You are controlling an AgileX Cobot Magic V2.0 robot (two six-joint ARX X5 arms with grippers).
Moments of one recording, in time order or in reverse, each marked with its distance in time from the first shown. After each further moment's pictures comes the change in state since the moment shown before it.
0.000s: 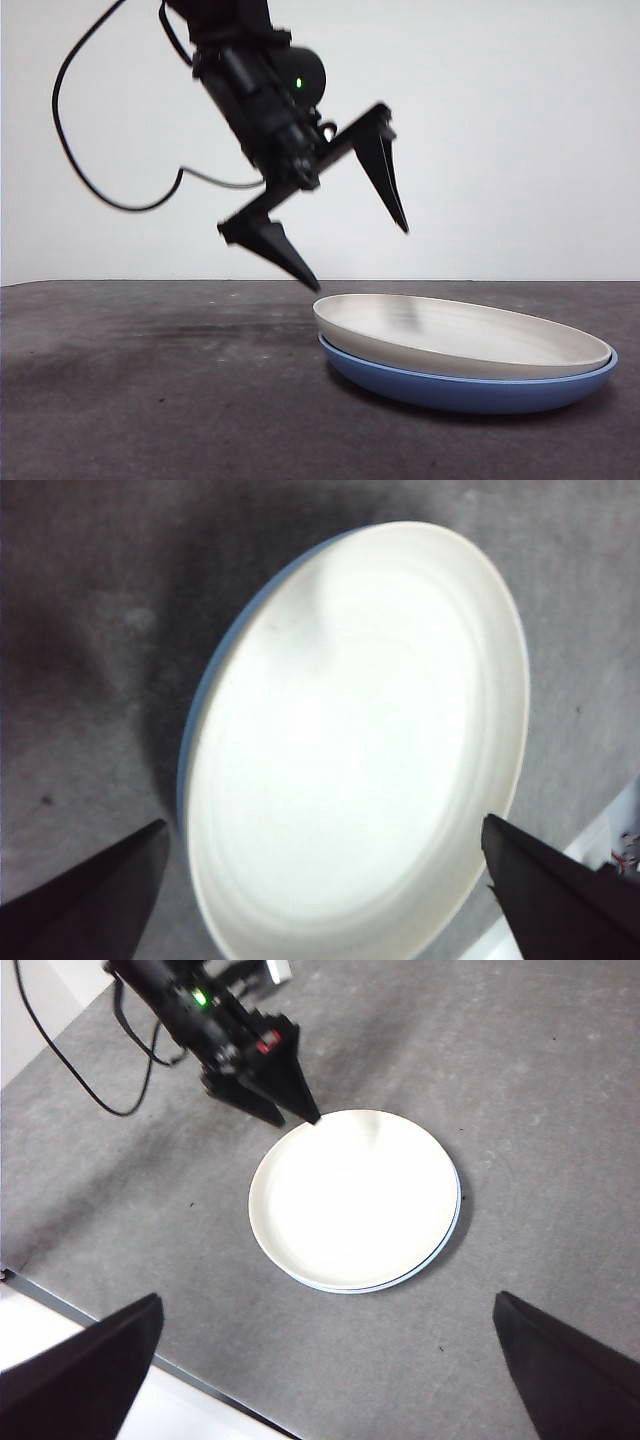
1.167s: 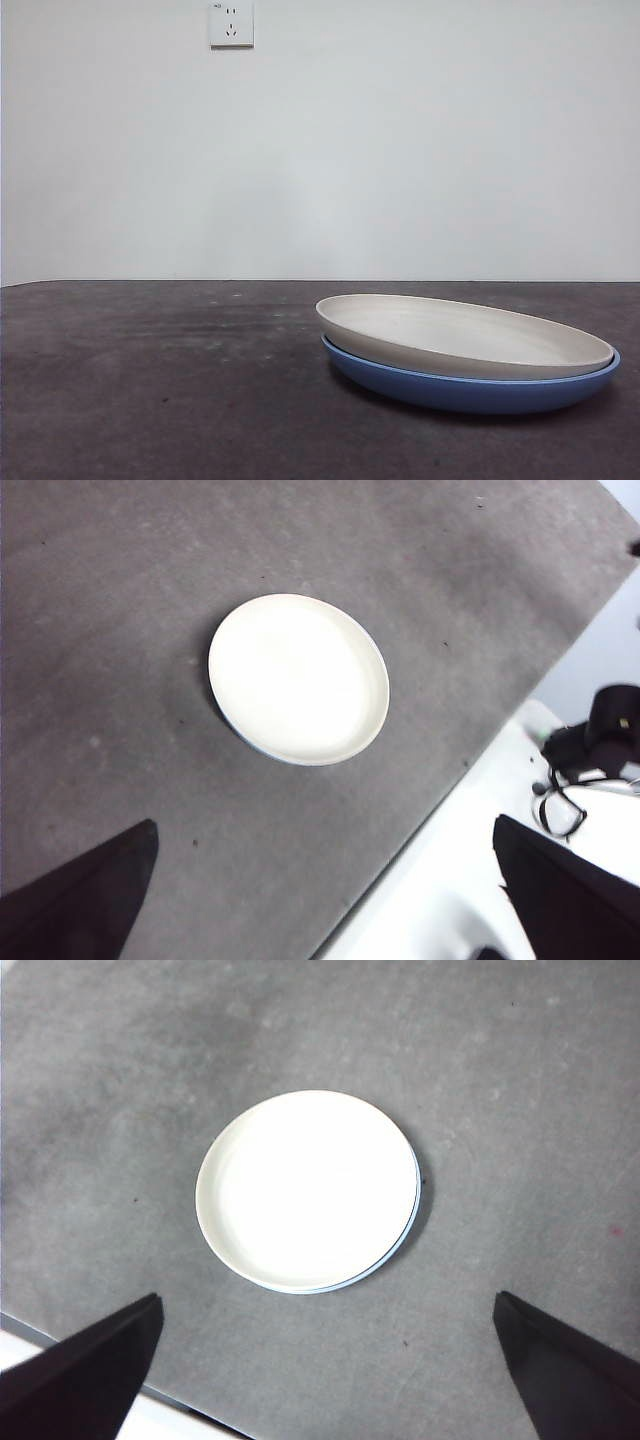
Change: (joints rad) left arm 0.028 -0.782 0.072 -0.454 -0.154 0.355; right arm 0.000 0.148 0.000 0.040 0.078 0.008
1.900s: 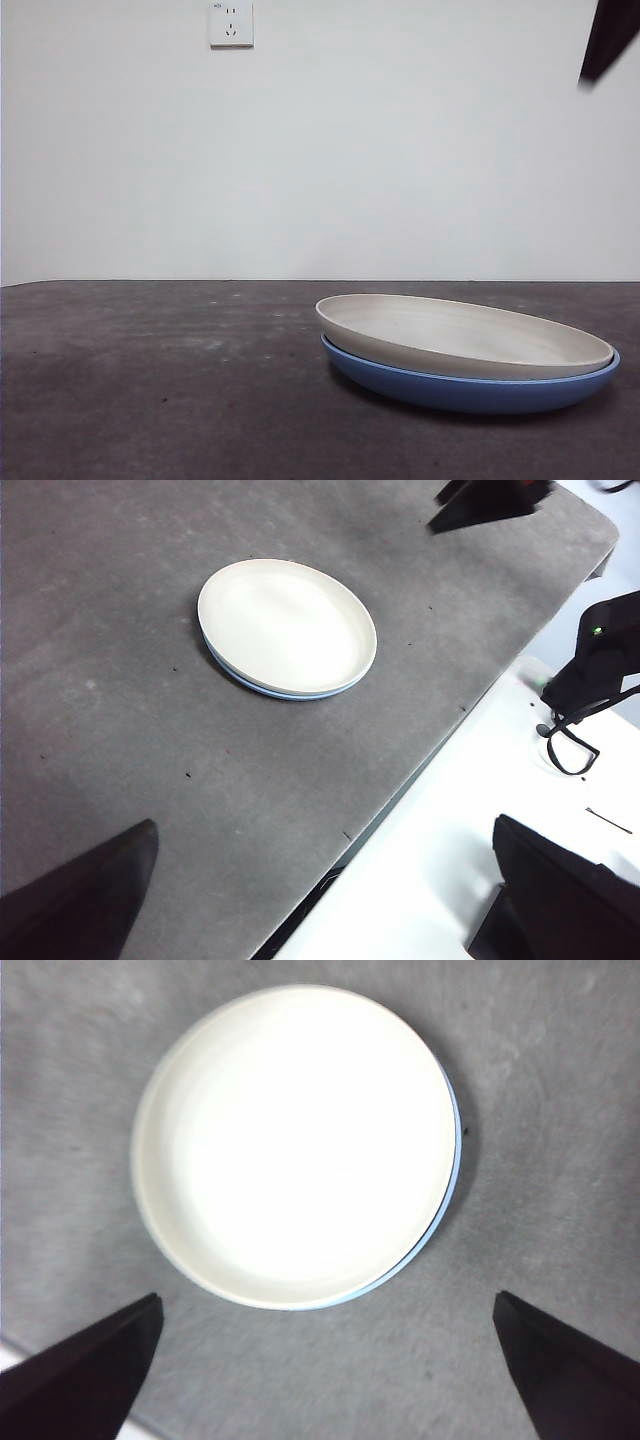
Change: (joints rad) left arm 0.000 -0.679 -0.644 0.161 -0.001 0.001; right arm -0.001 0.391 -0.171 0.270 -0.079 -0.031
